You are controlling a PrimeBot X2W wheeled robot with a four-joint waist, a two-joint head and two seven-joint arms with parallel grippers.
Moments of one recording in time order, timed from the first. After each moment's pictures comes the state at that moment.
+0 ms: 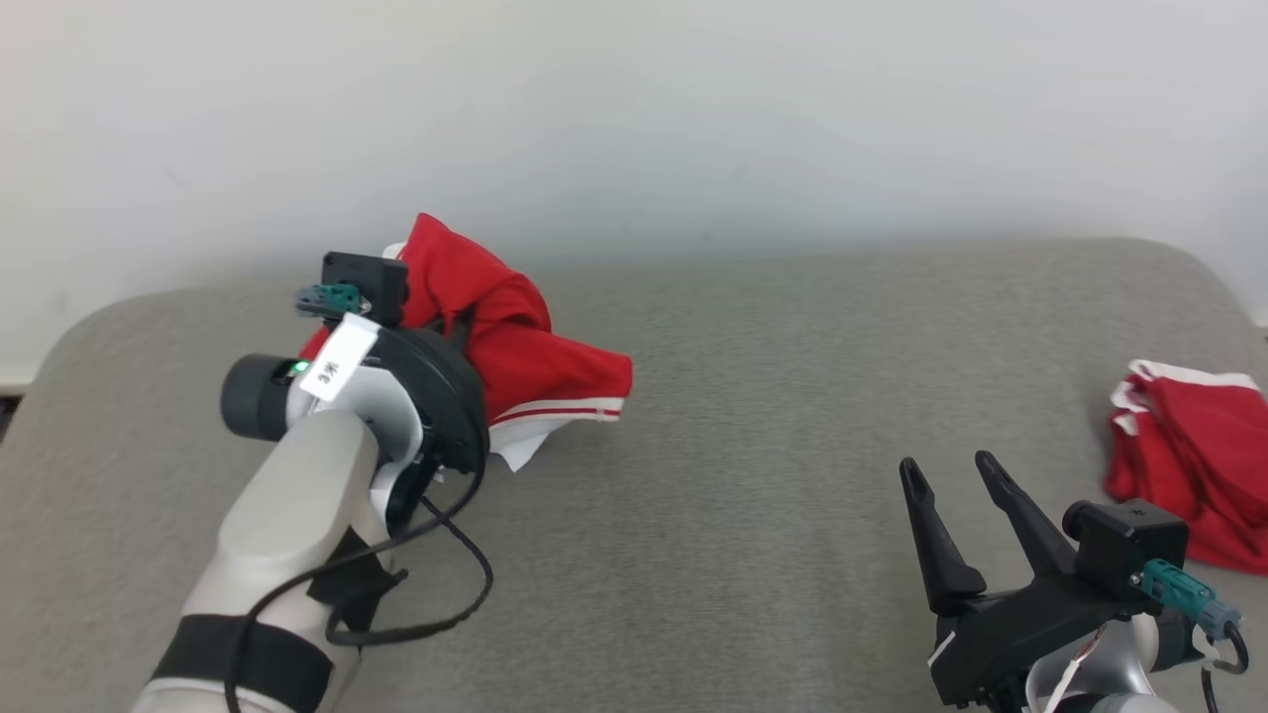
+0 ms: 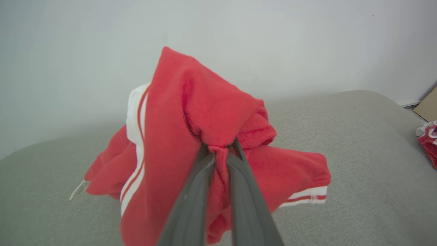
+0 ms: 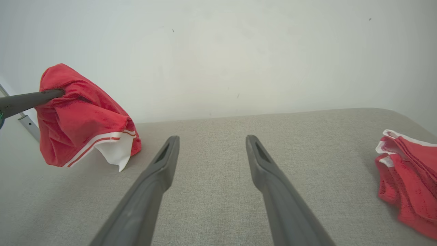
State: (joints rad) left arm -0.90 0.03 -0.48 1.04 -0.36 -0.12 0.05; right arm 0.02 -0.11 0.11 -0.15 0.34 -0.07 0.15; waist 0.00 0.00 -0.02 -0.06
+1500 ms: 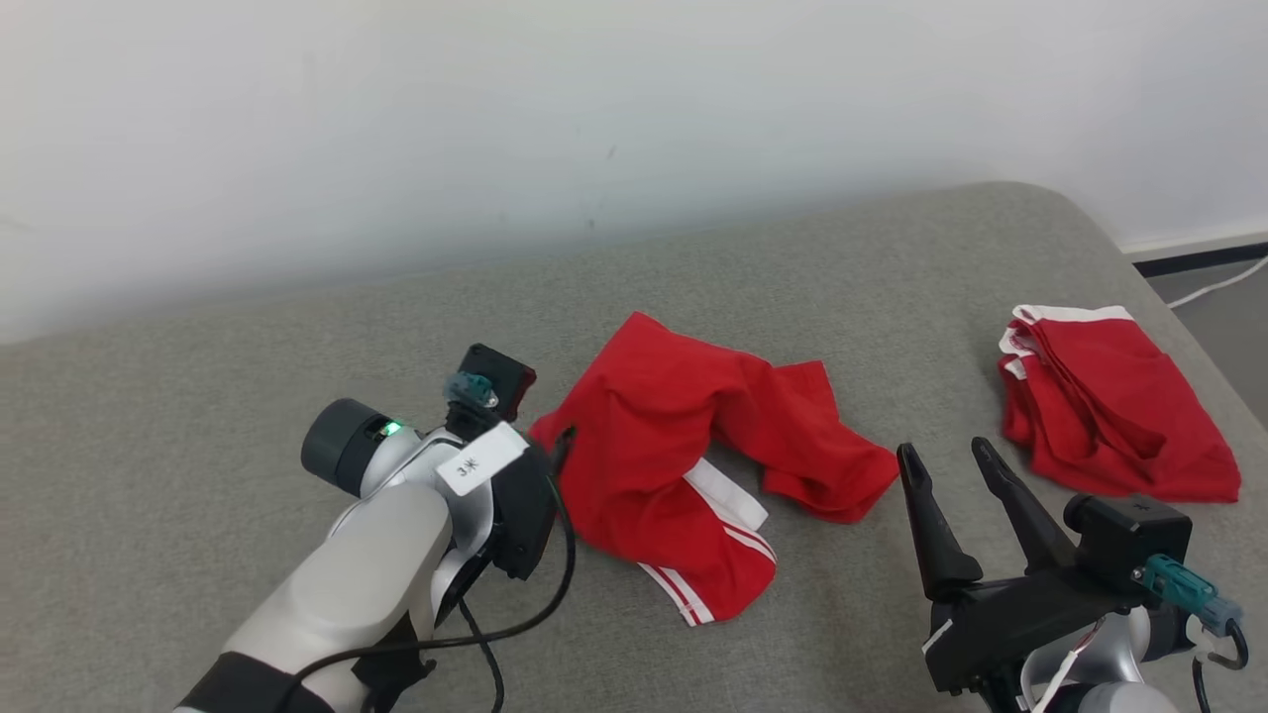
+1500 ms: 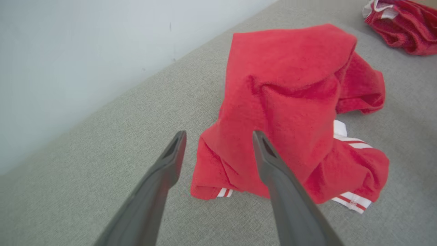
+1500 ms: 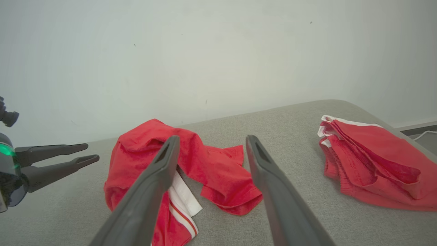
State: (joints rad) left arm -0.84 0.10 -0.97 0.91 -0.51 -0.04 0.14; right arm -0.01 -0.09 0.11 -0.12 0.36 -0.06 0.10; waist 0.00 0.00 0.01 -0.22
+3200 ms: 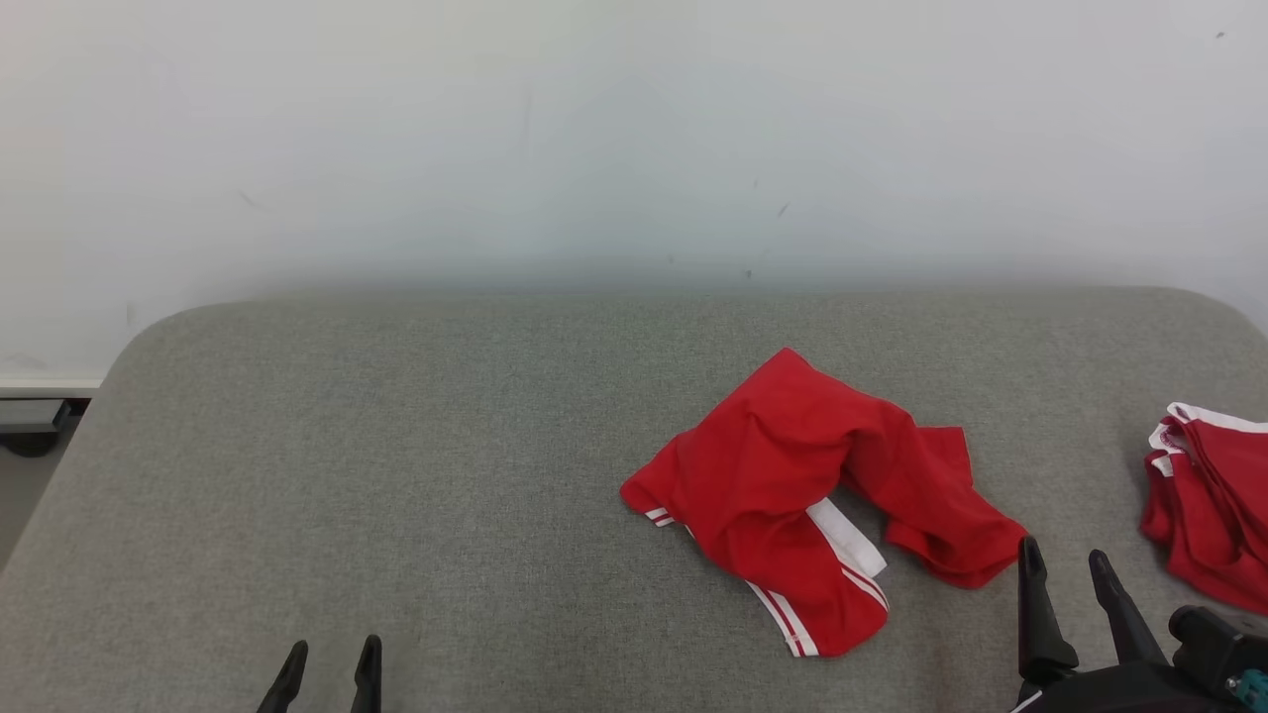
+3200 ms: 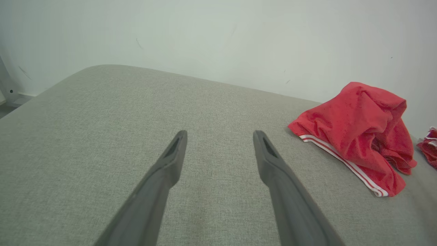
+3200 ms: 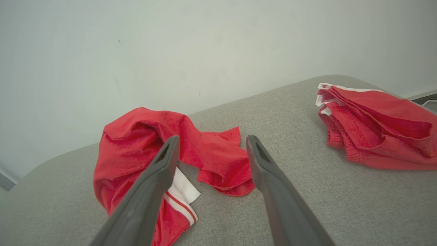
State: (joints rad) left arm 0.08 0.31 -0.41 0.13 -0.52 0.12 -0.25; right arm 0.14 -0.07 -0.05 0.01 0.44 -0.10 -0.06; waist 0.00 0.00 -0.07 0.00
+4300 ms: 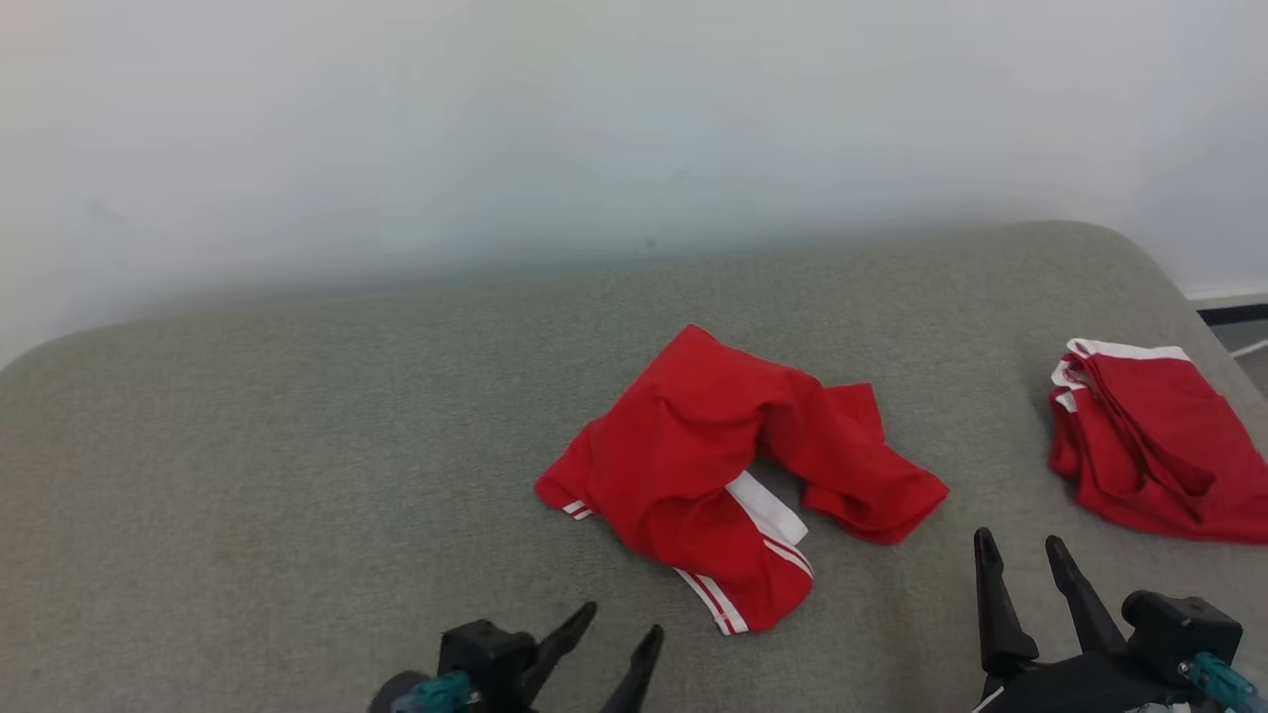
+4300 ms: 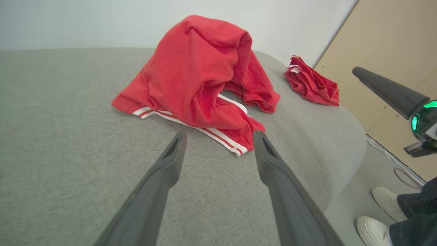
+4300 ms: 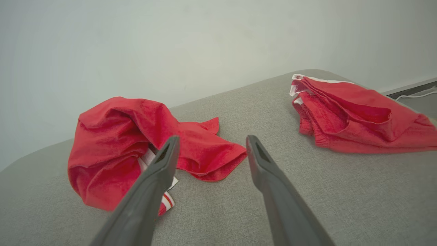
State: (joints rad) left arm -0.10 0.16 -0.66 0.15 -0.45 0.00 -0.01; right arm 0.11 -0.07 0.01 0.03 0.40 -0.09 -0.07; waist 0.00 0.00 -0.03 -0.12
